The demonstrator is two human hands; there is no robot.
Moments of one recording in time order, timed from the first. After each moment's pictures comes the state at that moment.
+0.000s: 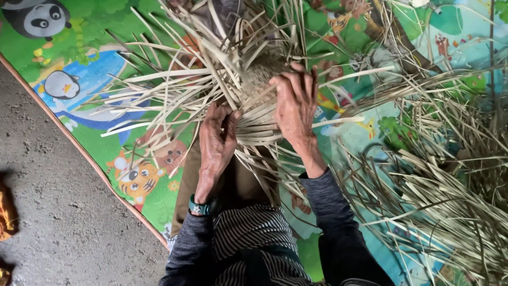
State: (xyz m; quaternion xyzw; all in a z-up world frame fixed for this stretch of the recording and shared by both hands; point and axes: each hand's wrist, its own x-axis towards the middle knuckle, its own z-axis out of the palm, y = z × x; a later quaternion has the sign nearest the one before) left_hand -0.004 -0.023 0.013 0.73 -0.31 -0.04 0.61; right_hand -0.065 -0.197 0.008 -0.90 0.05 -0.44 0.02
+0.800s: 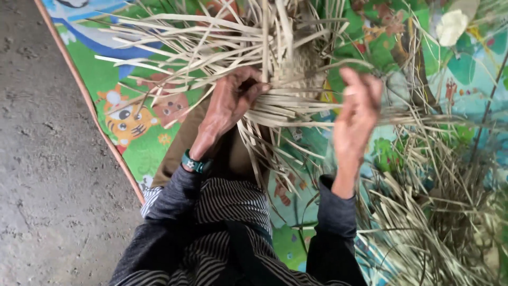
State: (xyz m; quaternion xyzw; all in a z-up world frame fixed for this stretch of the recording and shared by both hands) left_hand -0.002 -0.010 0.008 0.66 -0.29 -0.10 0.68; right_hand -0.128 -0.197 0.061 -0.91 0.12 -0.34 0.20
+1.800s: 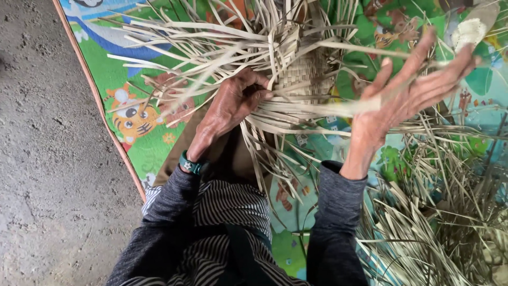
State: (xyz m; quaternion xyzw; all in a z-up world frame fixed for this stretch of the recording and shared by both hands) left_hand 0.002 -0.004 0.022 0.68 -0.32 -0.17 0.64; right_hand -0.095 -0.256 0.052 -0.86 0.27 -0.41 -0.15
